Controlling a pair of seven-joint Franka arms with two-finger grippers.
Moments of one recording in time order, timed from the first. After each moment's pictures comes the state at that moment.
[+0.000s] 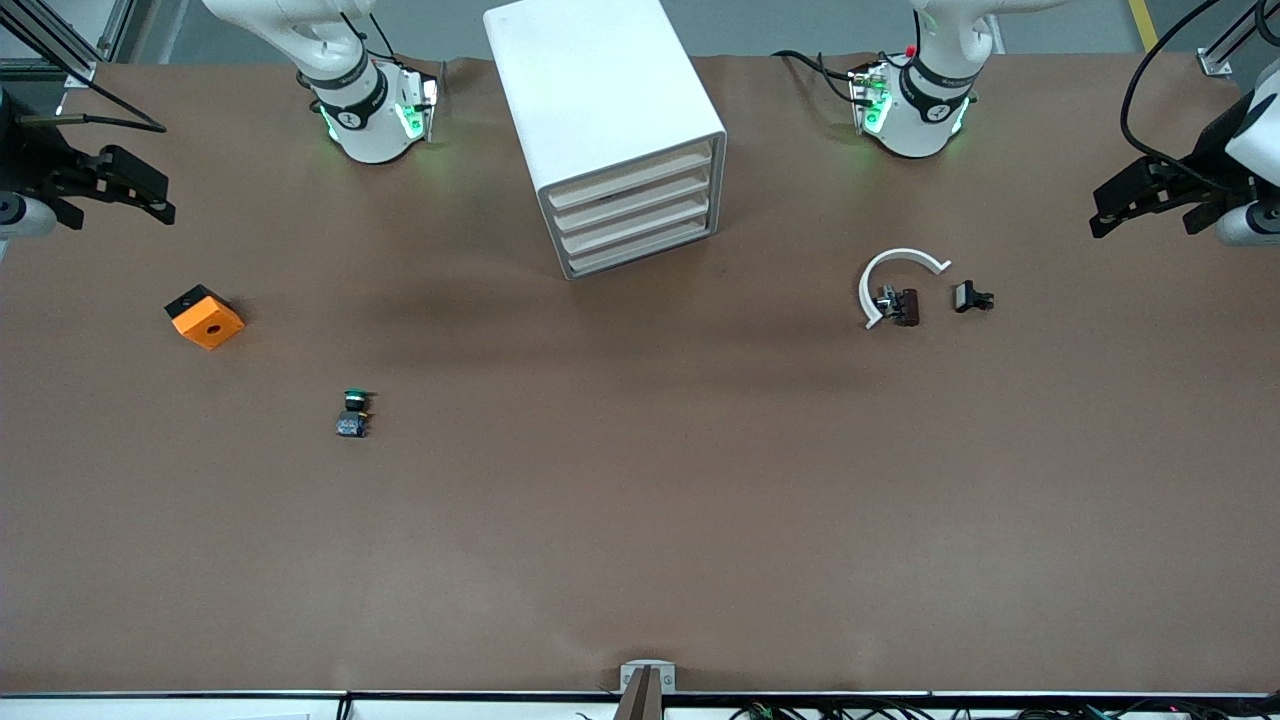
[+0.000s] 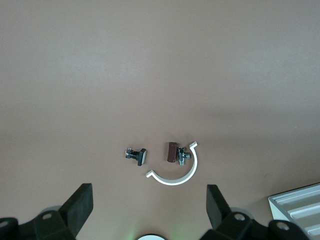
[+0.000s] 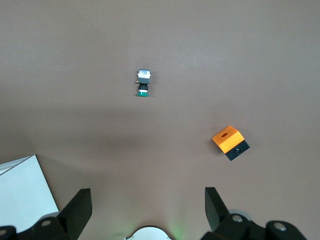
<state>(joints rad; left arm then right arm) 0.04 -0.07 -0.10 -1.58 0.00 1.49 -0.08 0.04 -0.10 -0.02 -1.62 -0.02 1.44 -0.05</state>
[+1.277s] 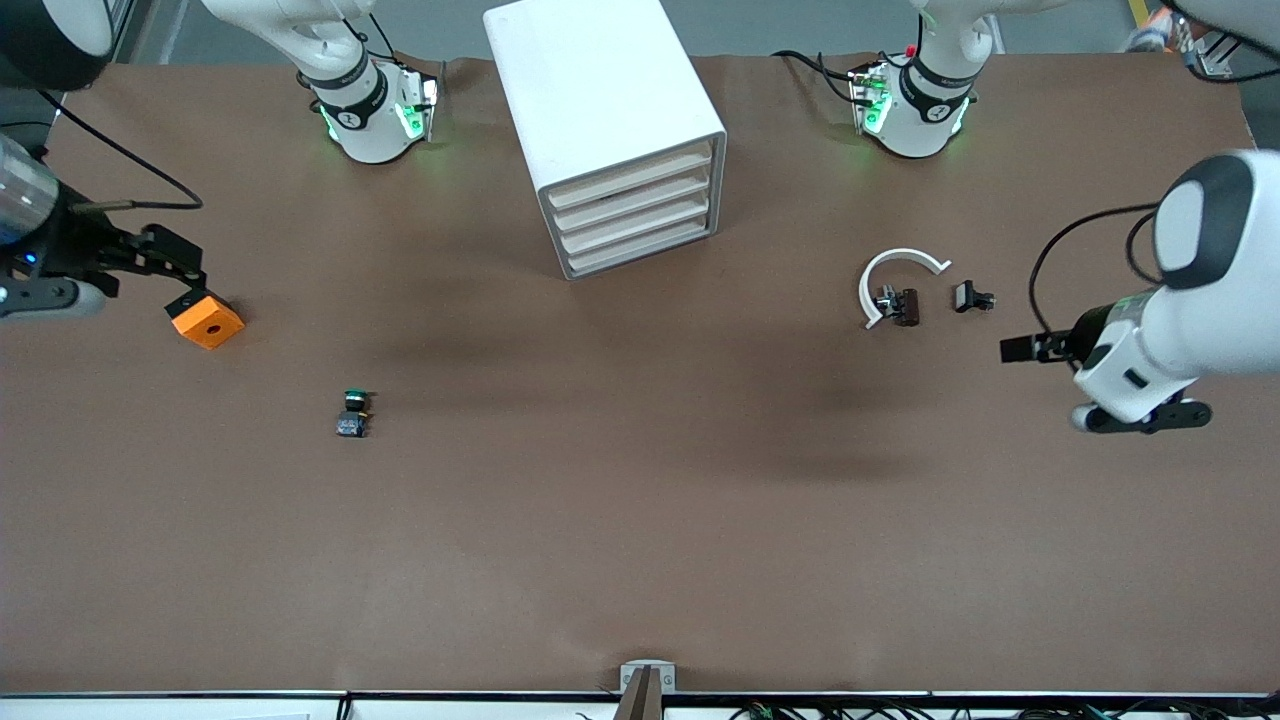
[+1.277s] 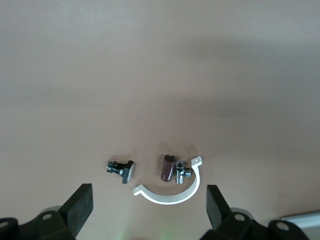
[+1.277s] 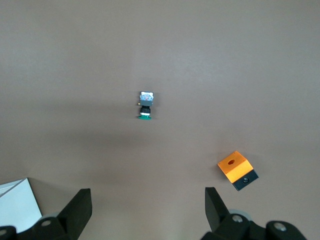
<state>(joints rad) 0.03 0.36 -0.10 -1.53 0.01 1.60 -0.20 0.06 0.03 -0.02 -1.62 -0.02 1.59 -0.05</state>
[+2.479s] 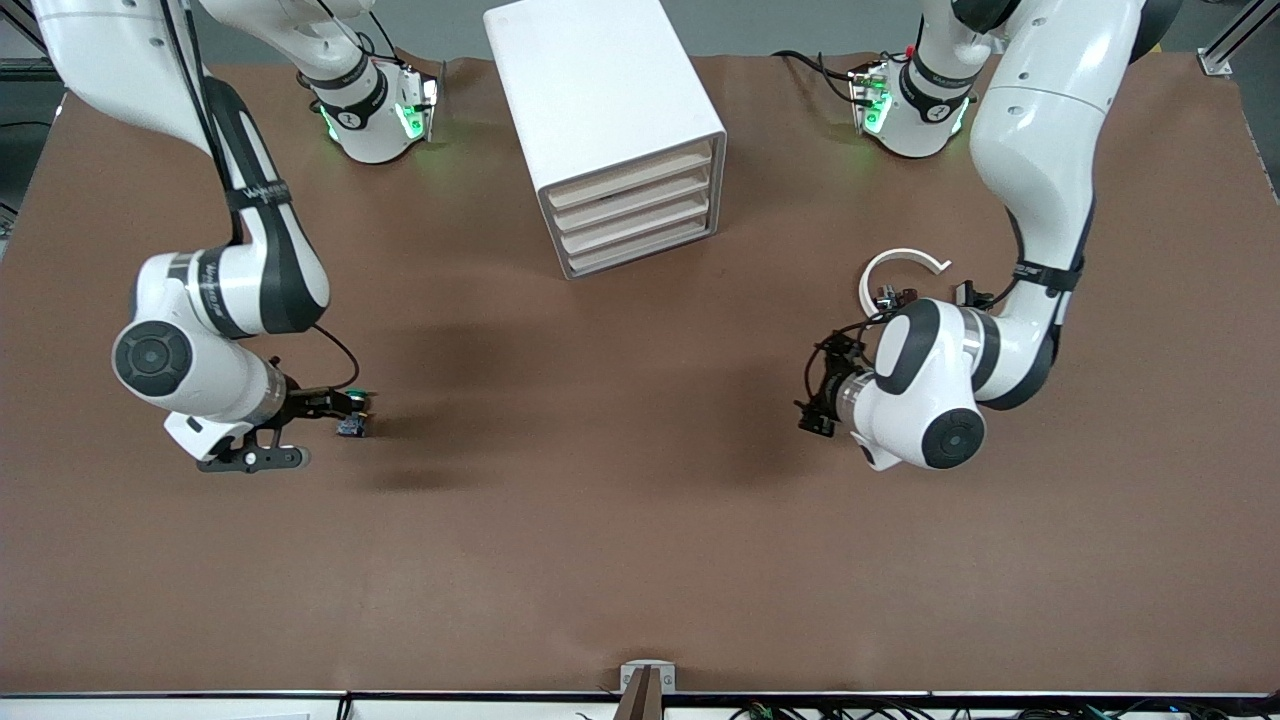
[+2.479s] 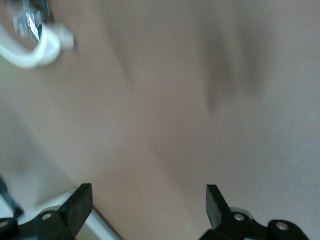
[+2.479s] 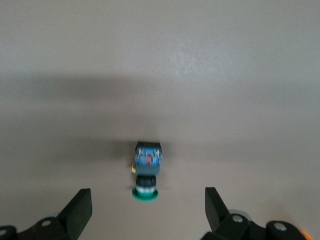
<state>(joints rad) -0.24 0.72 -0.12 -1.46 -0.35 1.74 -1.56 0.11 0.45 -0.02 -1.81 -0.09 2.17 0.10</state>
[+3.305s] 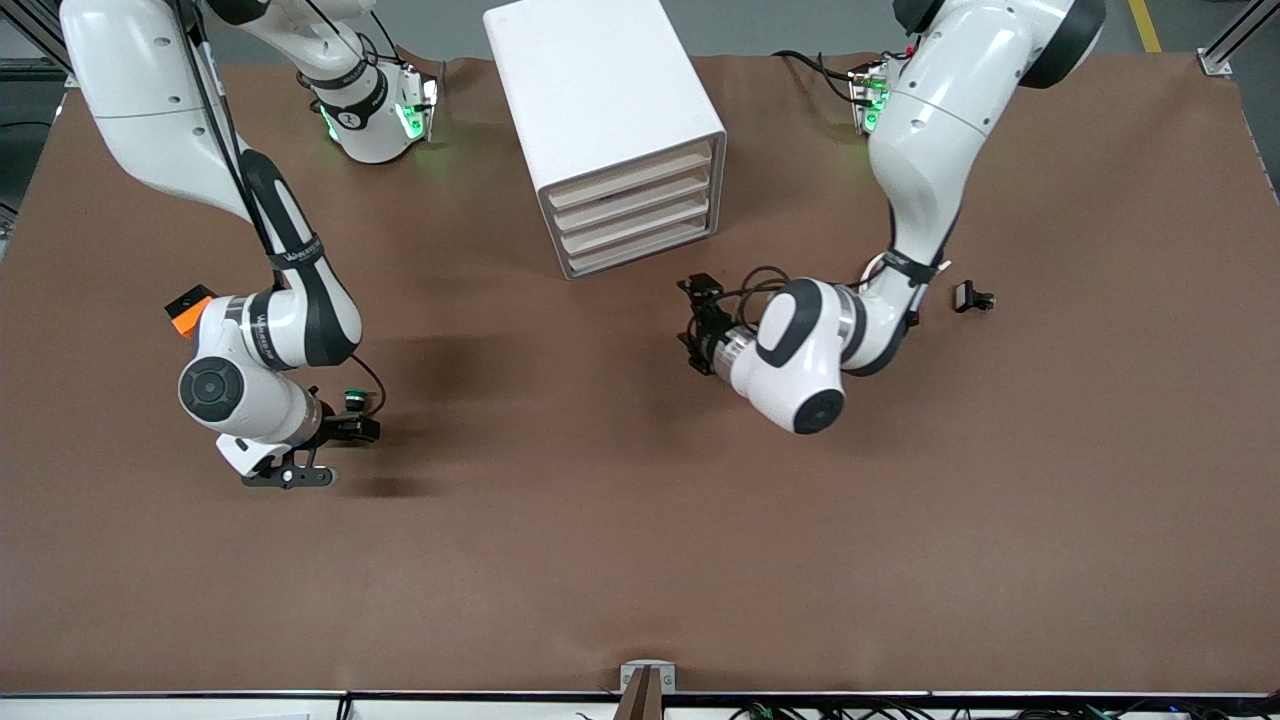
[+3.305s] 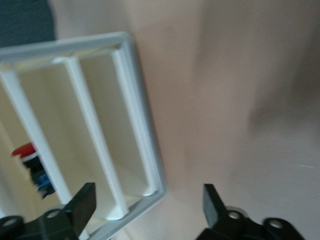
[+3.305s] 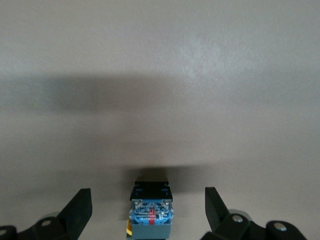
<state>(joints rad) -0.47 0.81 -0.12 -1.47 -0.77 1.69 -2.07 0.09 0.59 -0.02 -1.84 -0.05 2.34 0.11</state>
